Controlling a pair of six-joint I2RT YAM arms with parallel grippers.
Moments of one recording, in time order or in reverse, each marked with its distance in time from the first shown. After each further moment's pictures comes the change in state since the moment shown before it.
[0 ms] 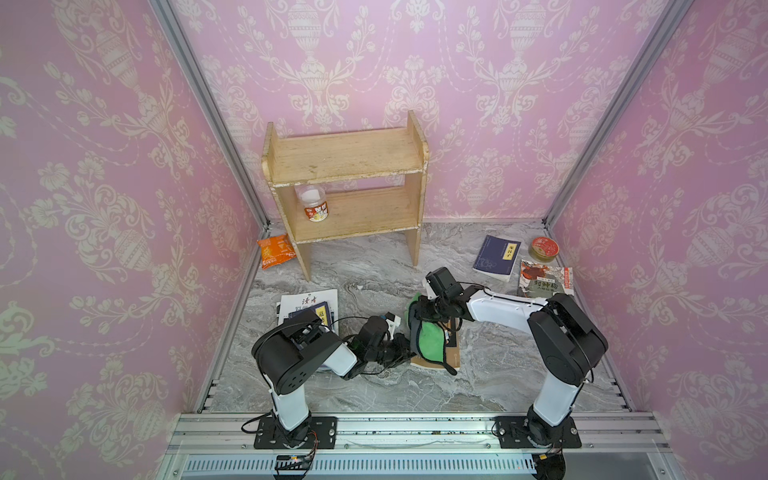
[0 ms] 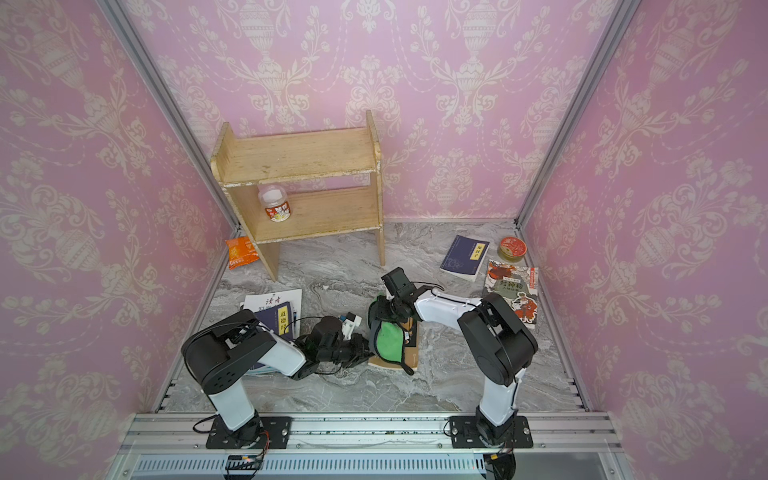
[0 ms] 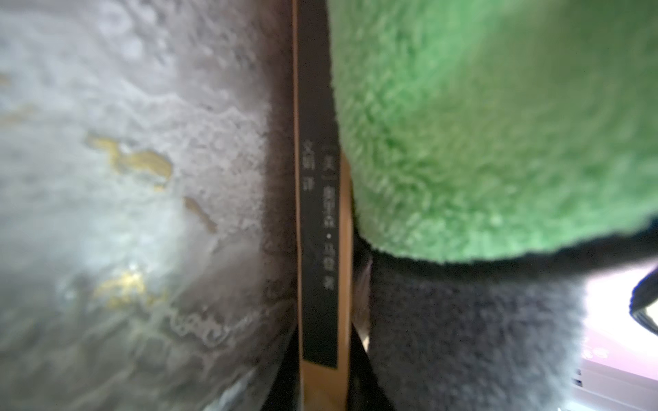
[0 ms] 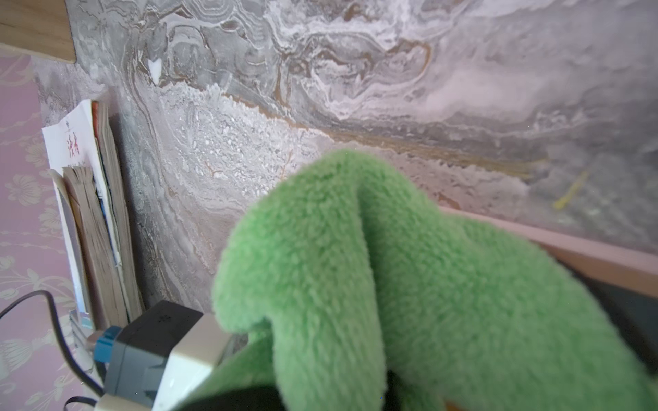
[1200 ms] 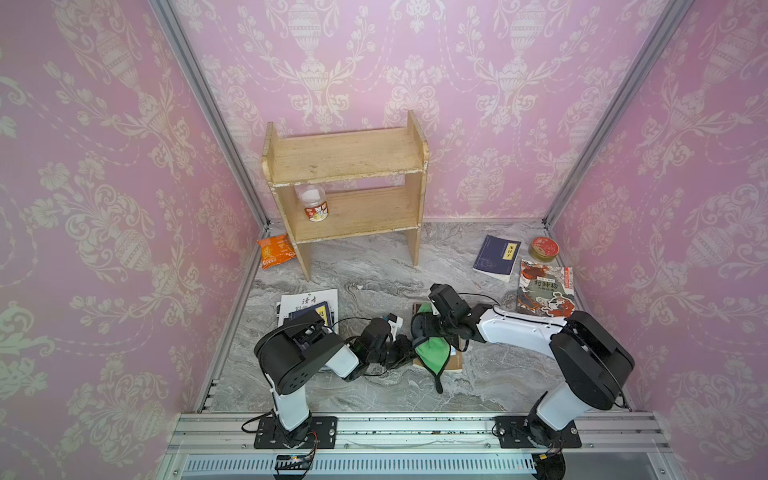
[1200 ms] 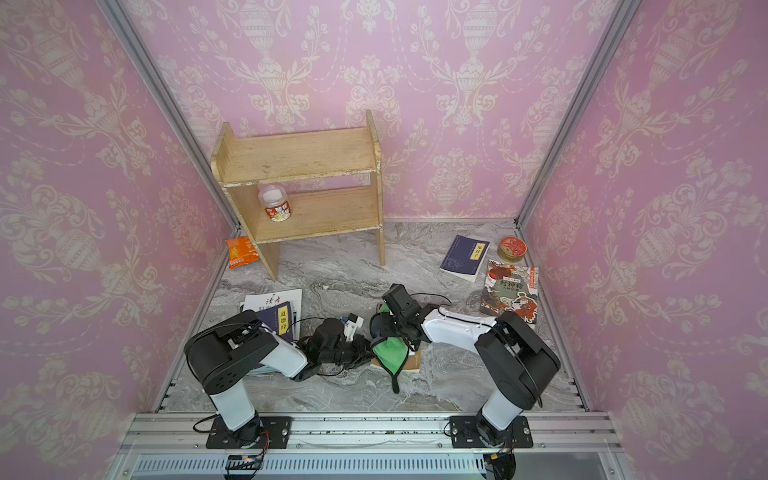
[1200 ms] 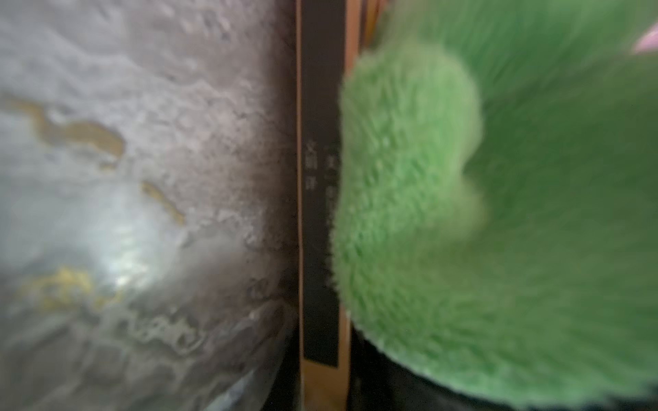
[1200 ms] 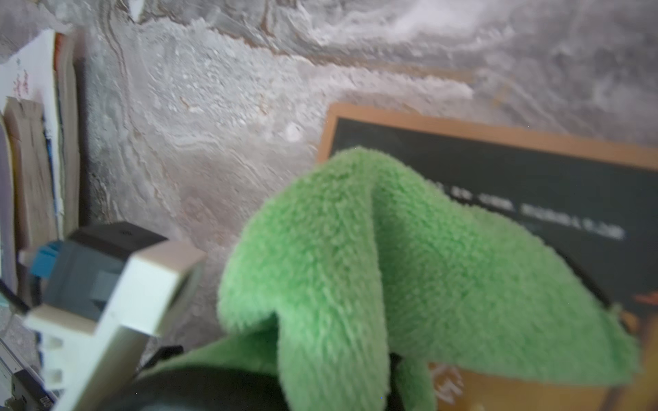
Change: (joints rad) left arm -0.023 0.006 0.006 0.007 -0.029 -0.006; right arm 0.029 -0.187 -0.230 0.049 0.122 -0.039
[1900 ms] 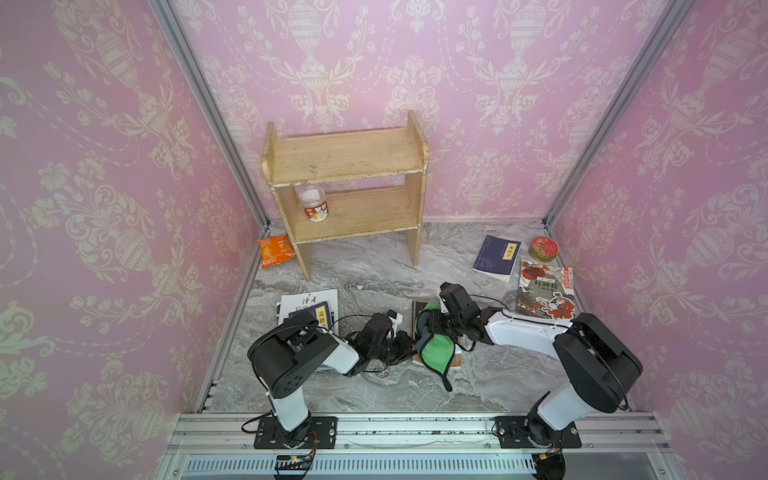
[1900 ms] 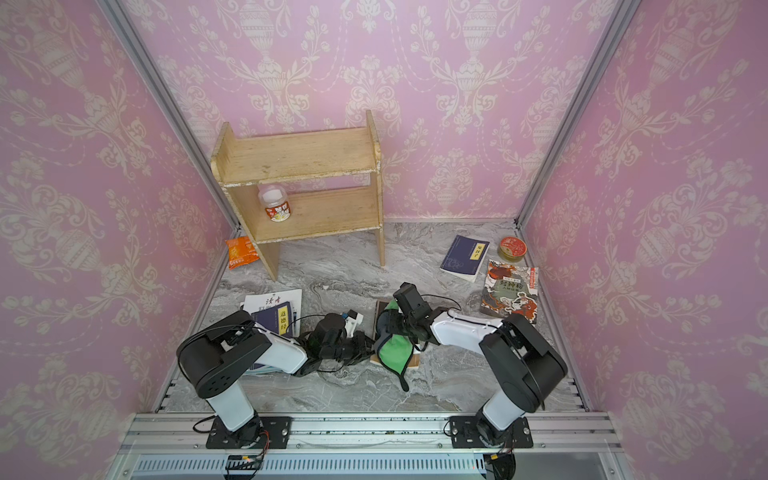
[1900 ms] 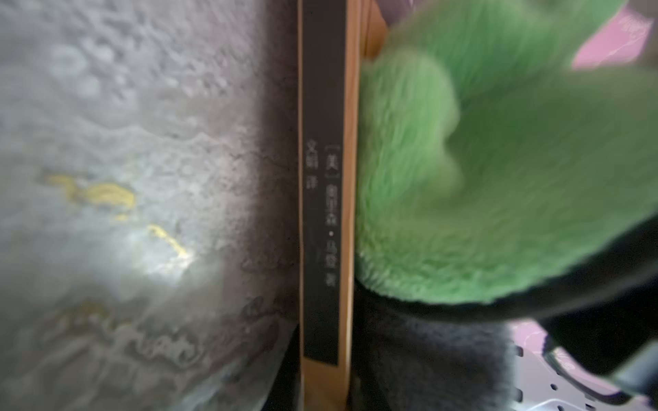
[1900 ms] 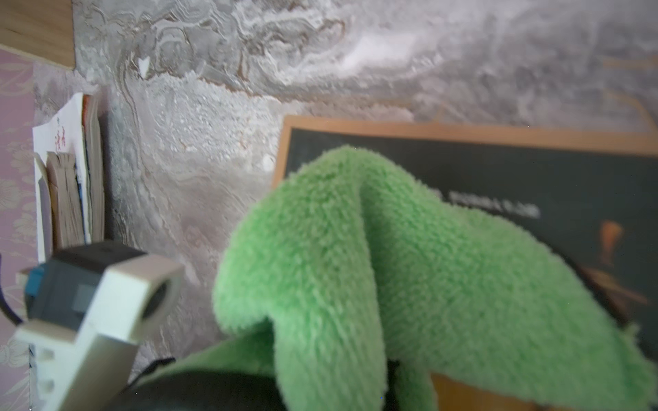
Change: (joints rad) left arm 0.032 -0.064 0.035 -0.139 0.002 0.031; right arm -0.035 -0.060 -0.096 0.092 -0.026 0.062
